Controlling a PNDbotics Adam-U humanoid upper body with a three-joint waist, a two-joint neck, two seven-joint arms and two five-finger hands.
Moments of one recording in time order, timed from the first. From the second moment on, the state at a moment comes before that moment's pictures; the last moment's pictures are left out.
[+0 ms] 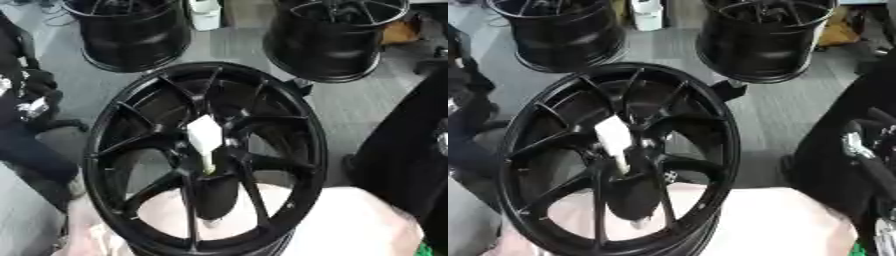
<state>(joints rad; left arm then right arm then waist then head) -0.37 0.55 0.15 -1.43 -0.06 -0.19 -0.19 -0.11 -0.21 -0.18 -1.81 0.00 0.06 -0.11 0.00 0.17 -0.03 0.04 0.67</state>
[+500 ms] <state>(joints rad) -0.15 0.25 0.26 -1.74 0.04 0.00 -0.11 -0.11 -0.20 -0.18 -1.81 0.00 0.06 -0.11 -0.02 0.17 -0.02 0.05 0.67</state>
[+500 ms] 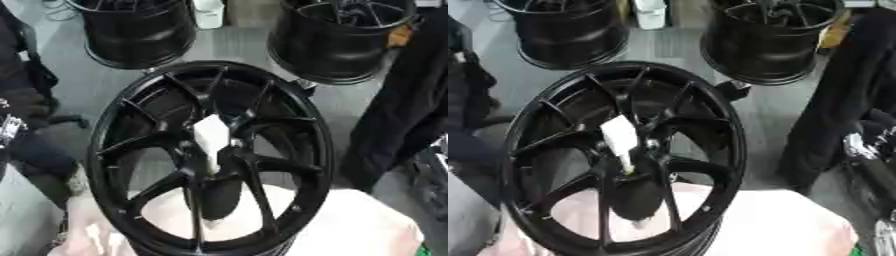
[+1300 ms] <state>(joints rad) -0.14 0.18 0.27 -1.75 0.02 0.06 -0.12 -0.11 -0.20 -0.18 -1.81 0.00 0.06 -0.11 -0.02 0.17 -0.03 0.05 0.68</state>
